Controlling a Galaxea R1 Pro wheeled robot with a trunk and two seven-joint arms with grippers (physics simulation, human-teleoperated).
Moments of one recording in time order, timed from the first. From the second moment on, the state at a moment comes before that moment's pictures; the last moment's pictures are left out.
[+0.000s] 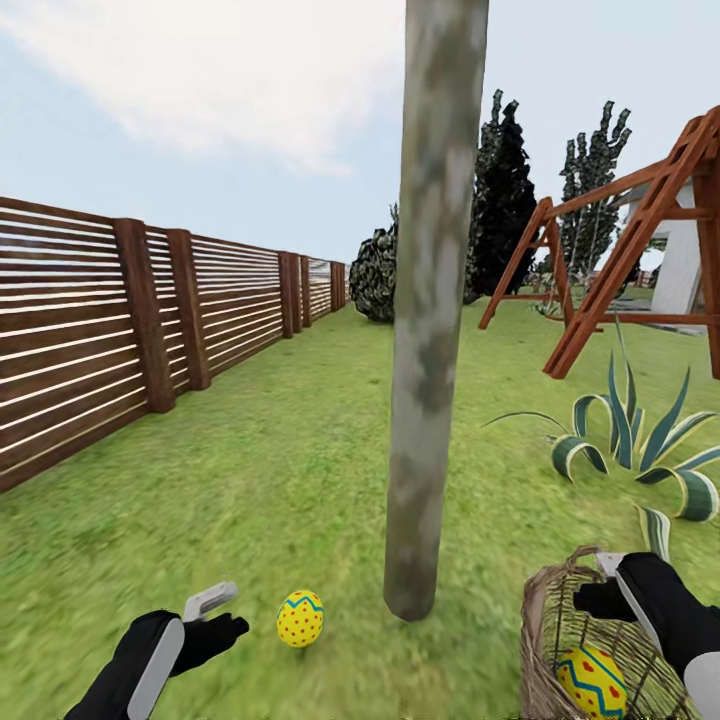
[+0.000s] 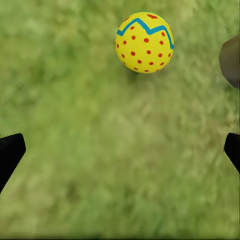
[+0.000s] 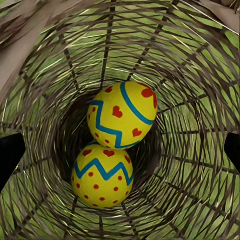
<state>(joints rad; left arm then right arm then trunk) -0.31 0.05 0.11 -0.98 0.41 0.80 0.12 -0.58 -0.36 -0.08 -0.68 0.11 0.82 0.19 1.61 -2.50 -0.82</state>
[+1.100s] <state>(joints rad) -0.31 0.05 0.11 -0.96 0.41 0.80 0.12 -0.58 -0.40 -0.09 -0.68 0.11 0.82 0.16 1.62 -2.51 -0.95</state>
